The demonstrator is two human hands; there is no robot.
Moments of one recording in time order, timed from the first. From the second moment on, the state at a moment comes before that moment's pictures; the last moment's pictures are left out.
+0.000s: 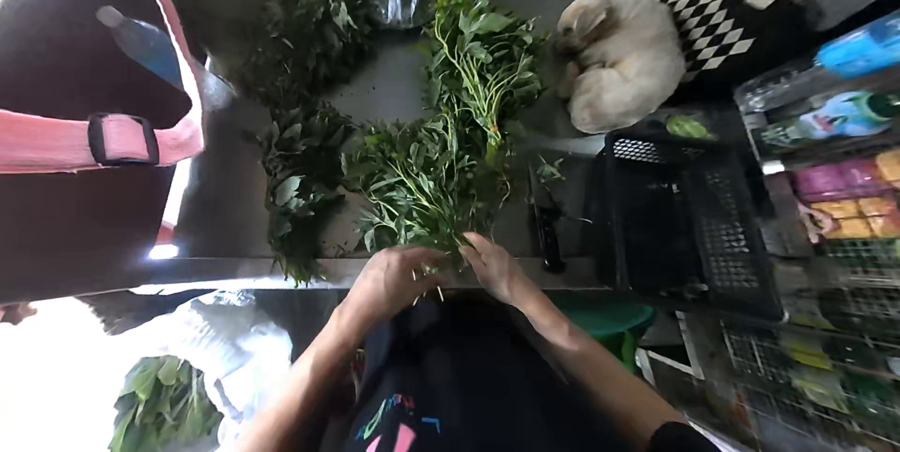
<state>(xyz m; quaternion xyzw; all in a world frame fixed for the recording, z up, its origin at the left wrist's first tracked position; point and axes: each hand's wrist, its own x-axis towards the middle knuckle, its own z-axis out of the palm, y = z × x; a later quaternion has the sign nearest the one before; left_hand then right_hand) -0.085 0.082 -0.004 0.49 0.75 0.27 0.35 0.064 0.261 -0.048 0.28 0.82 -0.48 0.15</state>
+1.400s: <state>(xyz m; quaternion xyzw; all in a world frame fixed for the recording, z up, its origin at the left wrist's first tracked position) -0.174 -0.099 0.074 0.43 0.68 0.57 -0.13 0.058 0.360 -0.088 0.52 0.76 -0.38 -0.10</state>
